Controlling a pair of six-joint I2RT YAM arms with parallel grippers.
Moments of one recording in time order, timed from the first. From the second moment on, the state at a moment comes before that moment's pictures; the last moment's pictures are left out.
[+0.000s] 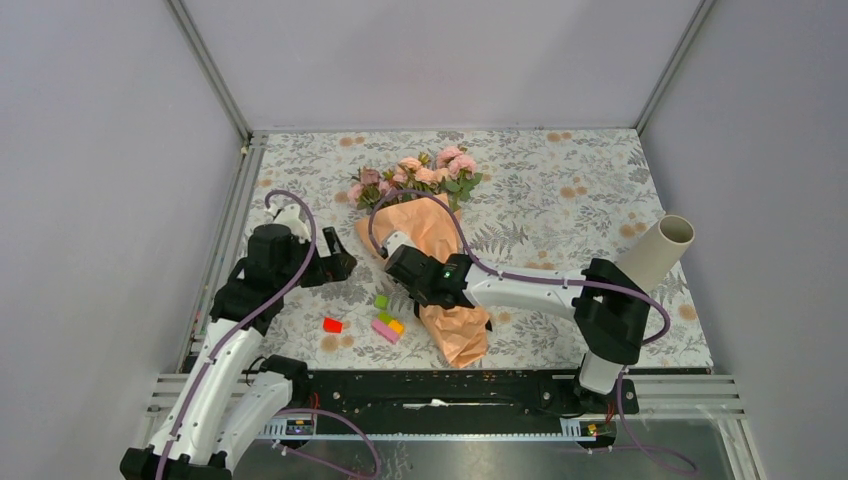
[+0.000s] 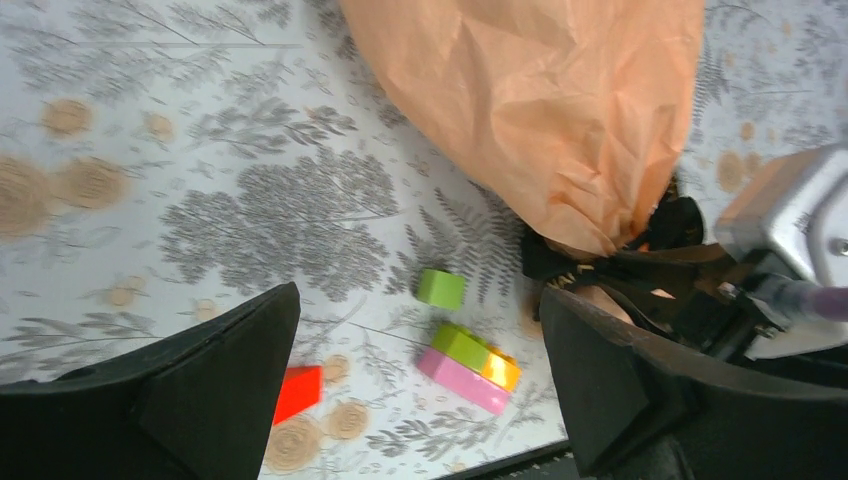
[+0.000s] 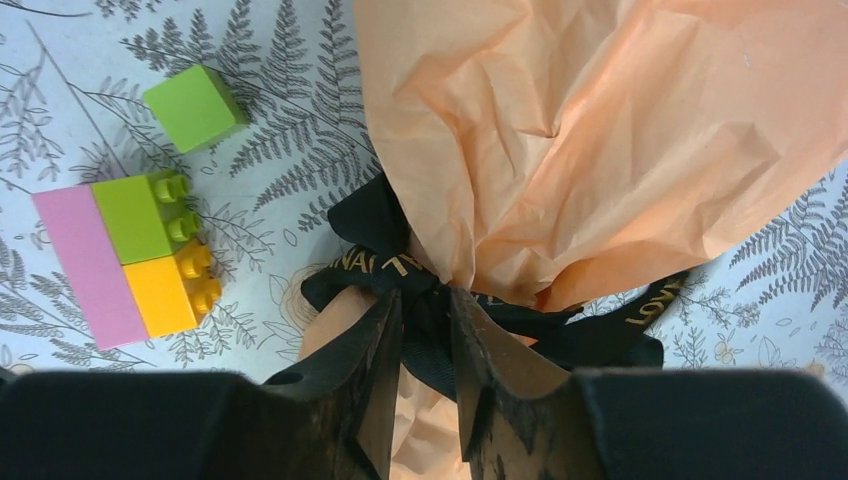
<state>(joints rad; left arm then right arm) -0.23 0.73 0.77 -0.68 0.10 -0.39 1.14 1.74 1.24 -0.51 0.37 0.19</state>
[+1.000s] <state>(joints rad) -0.78 0.97 0.39 0.10 0.04 -0.93 0.97 1.44 0.85 -0.22 0.27 0.46</state>
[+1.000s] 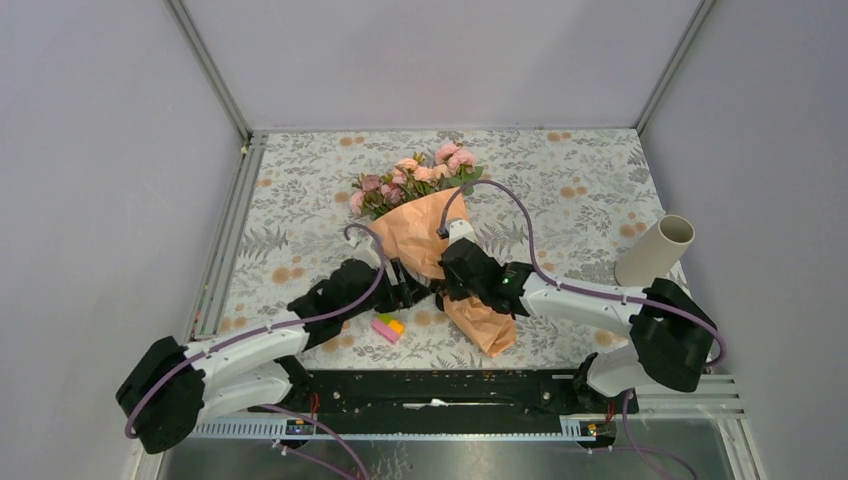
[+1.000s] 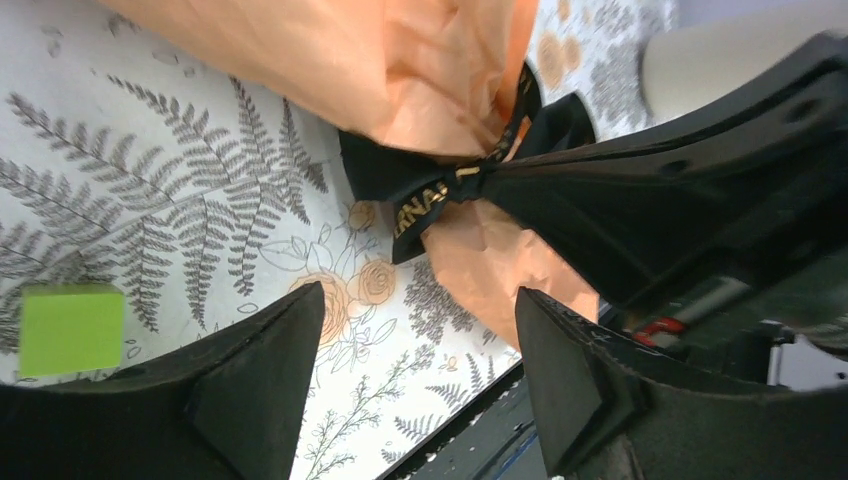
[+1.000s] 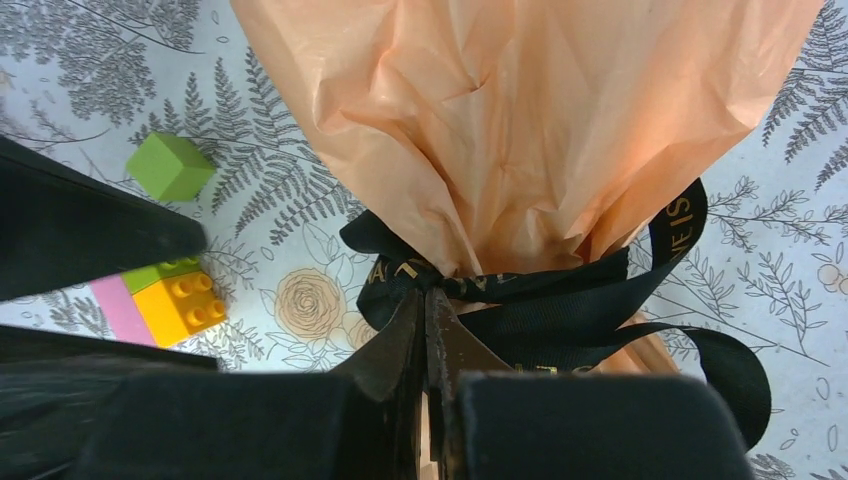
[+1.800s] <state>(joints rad) -0.94 1.28 0.41 0.35 -0.17 -1.00 0.93 1.32 0.77 -0.15 0.20 0.53</state>
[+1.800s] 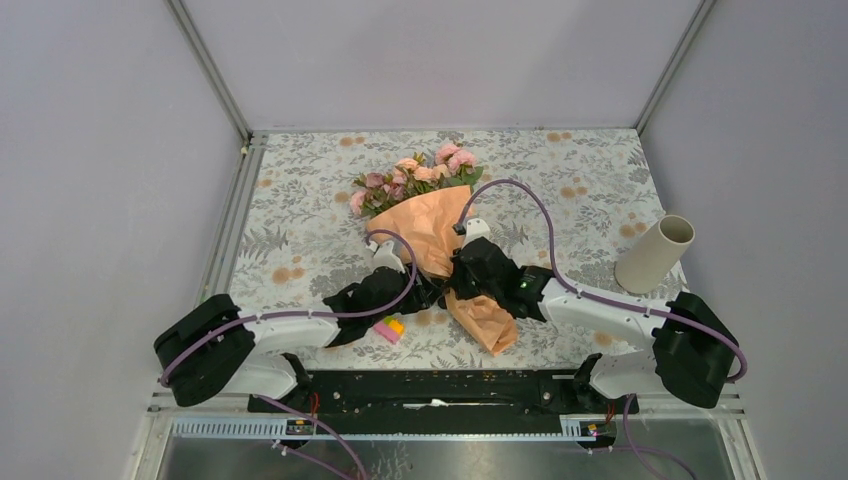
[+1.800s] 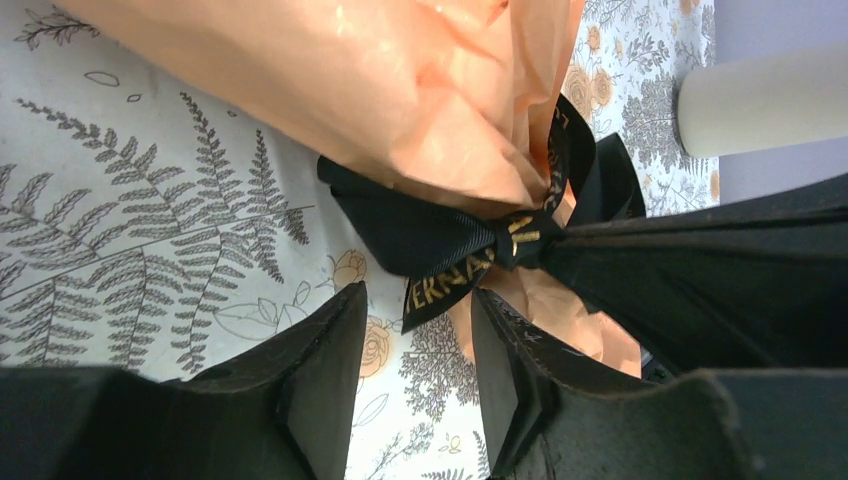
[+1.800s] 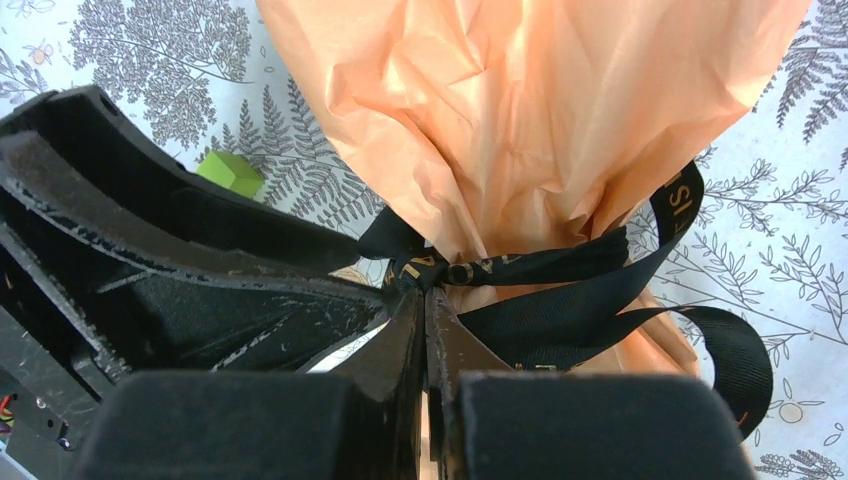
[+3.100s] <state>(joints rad) -0.95 1.33 0.74 0.00 -0.34 -0.57 0.92 1.36 0.83 -0.14 0.23 0.55</state>
